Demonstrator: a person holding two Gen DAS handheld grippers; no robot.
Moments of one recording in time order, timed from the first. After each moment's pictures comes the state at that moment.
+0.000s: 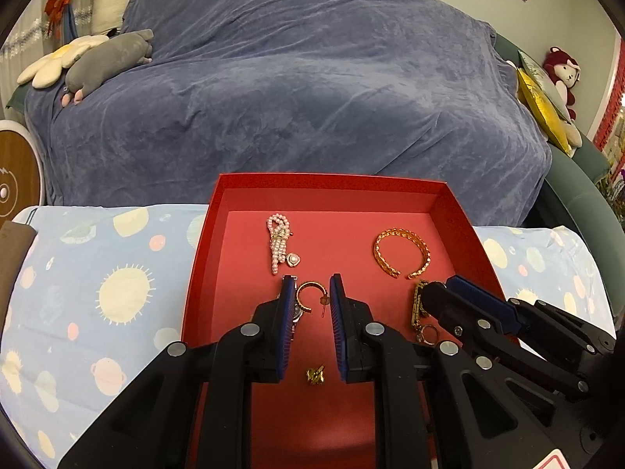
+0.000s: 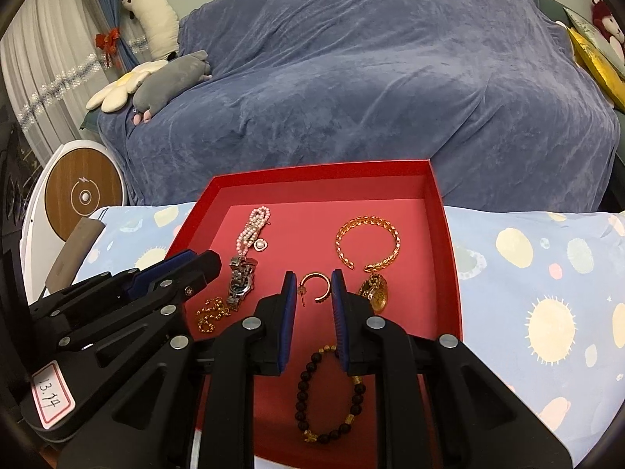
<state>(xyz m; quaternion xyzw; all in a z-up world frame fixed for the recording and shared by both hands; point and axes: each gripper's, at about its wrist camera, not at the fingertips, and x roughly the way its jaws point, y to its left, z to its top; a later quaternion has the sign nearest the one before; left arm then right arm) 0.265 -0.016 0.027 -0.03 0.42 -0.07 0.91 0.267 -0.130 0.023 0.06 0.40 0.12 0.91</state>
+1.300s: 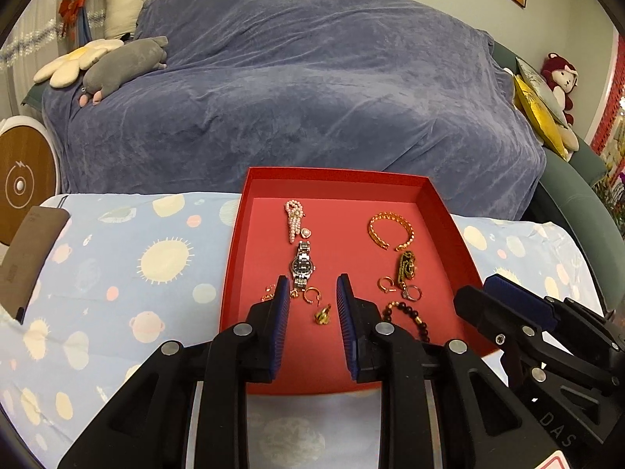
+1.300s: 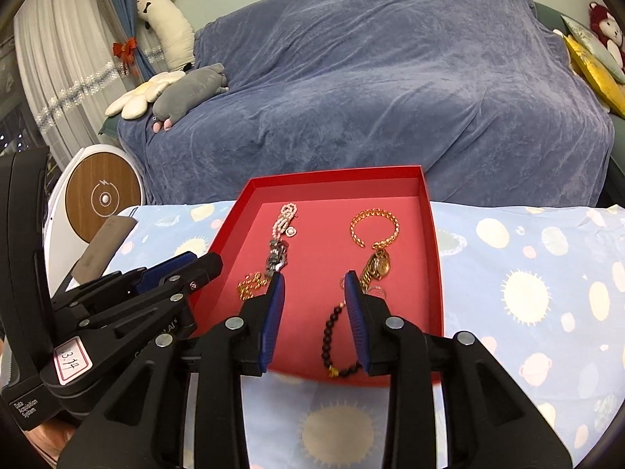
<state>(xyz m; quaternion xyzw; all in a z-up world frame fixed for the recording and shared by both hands) 0.198 -0.004 0.063 -0.03 0.40 -0.06 0.91 0.183 -0.137 0.069 0.06 0.37 0.13 0.92</state>
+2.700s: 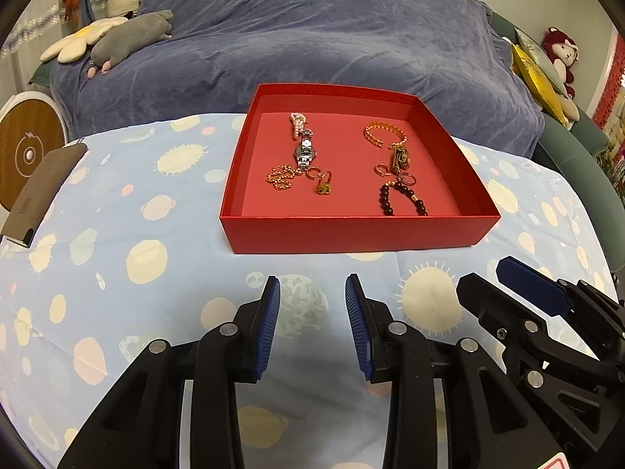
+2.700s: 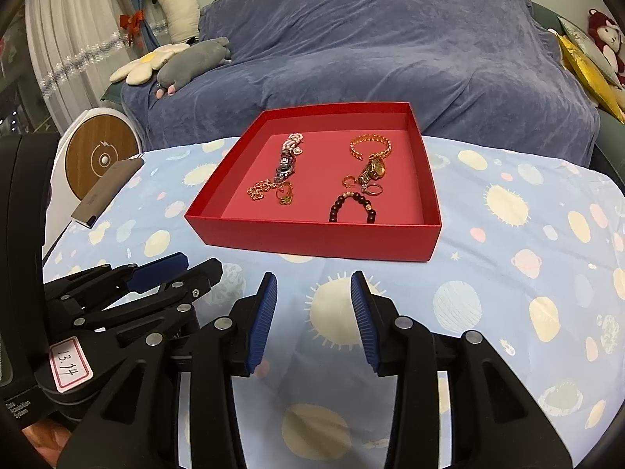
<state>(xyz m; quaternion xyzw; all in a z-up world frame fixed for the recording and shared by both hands) 0.115 -0.007 0.020 -0.02 0.45 -0.05 0.89 0.099 -0.129 0.031 0.03 0.40 0.11 0.91</state>
